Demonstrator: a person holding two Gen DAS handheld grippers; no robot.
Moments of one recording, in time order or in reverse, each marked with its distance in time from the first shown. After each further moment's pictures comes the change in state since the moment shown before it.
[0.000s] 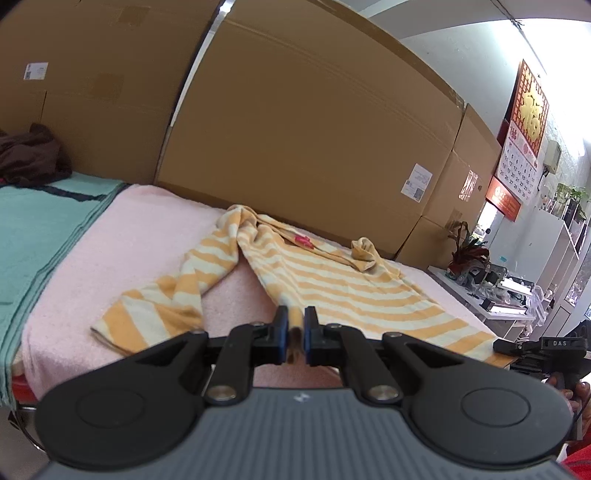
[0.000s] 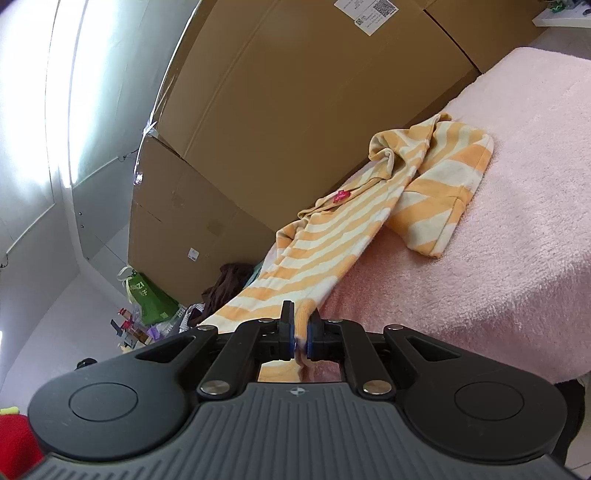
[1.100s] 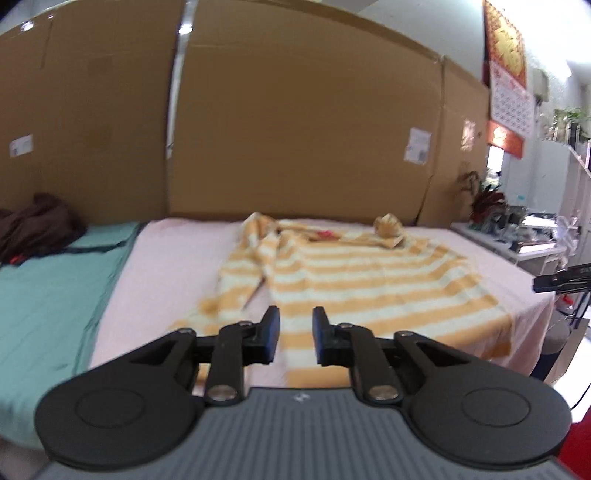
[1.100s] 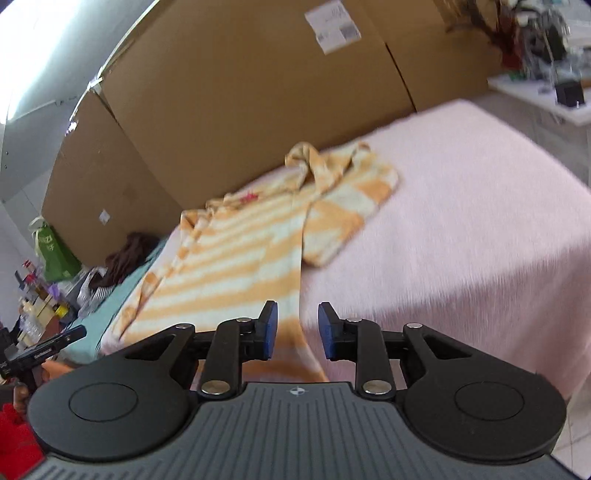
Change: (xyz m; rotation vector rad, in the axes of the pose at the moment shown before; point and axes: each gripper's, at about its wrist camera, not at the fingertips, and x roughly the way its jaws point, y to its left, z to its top) left arm 0.015 -0.012 0.013 0.294 0.000 0.061; right arm -0.027 0.005 0.019 -0.249 -0.029 -0.379
